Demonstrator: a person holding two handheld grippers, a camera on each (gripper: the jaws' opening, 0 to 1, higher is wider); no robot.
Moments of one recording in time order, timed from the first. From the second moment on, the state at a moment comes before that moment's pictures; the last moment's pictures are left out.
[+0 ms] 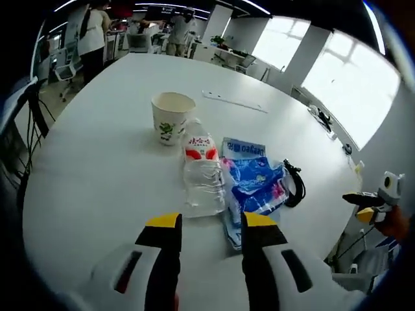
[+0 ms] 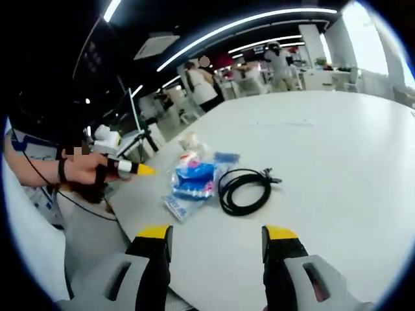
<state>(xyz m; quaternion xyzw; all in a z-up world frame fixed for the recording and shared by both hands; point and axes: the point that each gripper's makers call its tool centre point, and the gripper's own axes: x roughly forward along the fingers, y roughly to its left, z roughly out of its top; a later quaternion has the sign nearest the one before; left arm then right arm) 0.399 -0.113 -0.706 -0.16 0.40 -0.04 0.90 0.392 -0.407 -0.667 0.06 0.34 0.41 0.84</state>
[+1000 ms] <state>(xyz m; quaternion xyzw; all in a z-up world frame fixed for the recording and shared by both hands) 0.443 -0.122 -0.732 -0.17 0.39 -0.01 0.90 0.377 -0.422 -0.663 0.09 0.34 0.36 0.86</state>
